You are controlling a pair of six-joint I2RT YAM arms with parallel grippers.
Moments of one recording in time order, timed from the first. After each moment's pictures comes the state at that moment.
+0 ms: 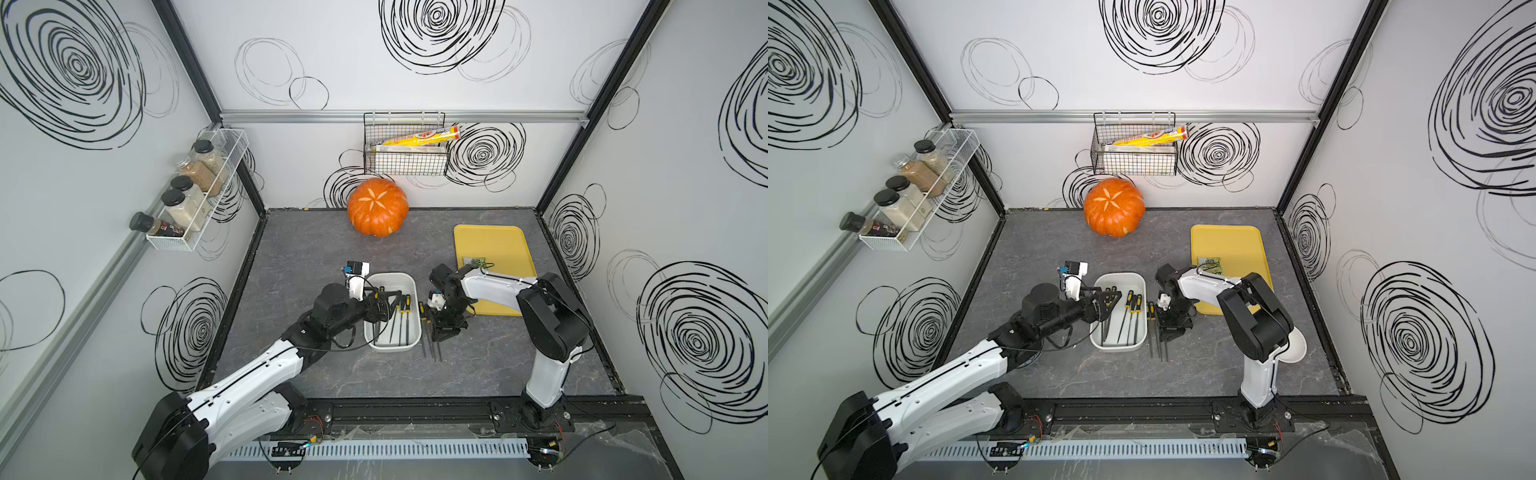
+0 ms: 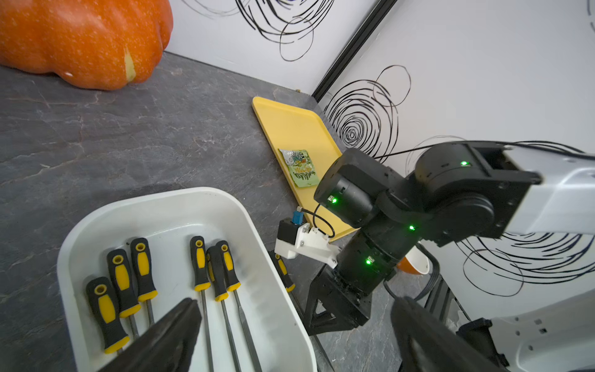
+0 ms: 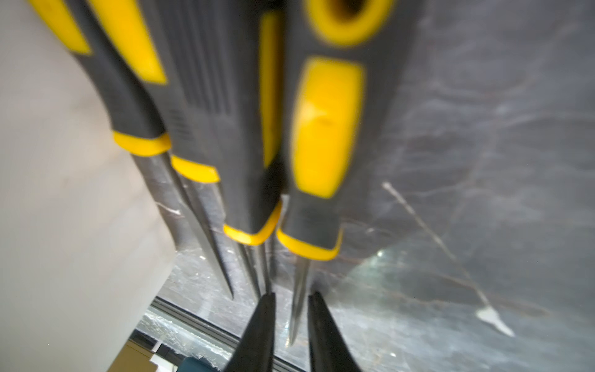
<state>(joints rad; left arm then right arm) -0.62 1.00 0.54 0.12 0.19 -0.59 0.63 1.85 1.11 -0.91 -0.40 0.40</state>
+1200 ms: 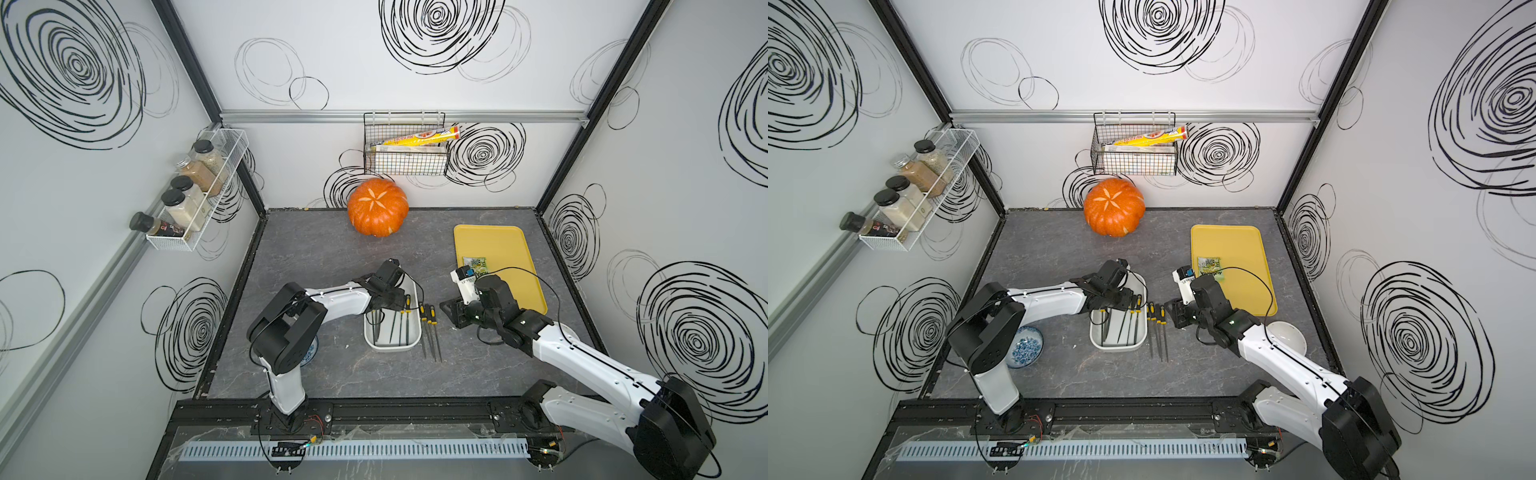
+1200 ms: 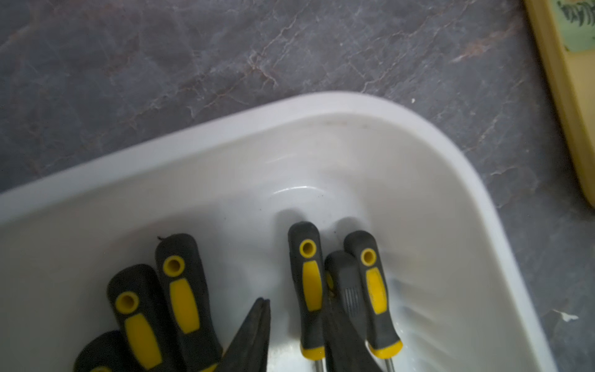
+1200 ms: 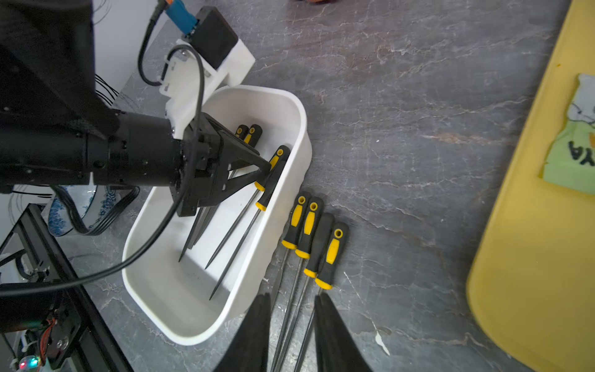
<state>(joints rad) -0.64 1.82 1.02 -0.21 -0.02 -0.40 0.63 1.05 0.58 -0.20 -0.17 0.36</state>
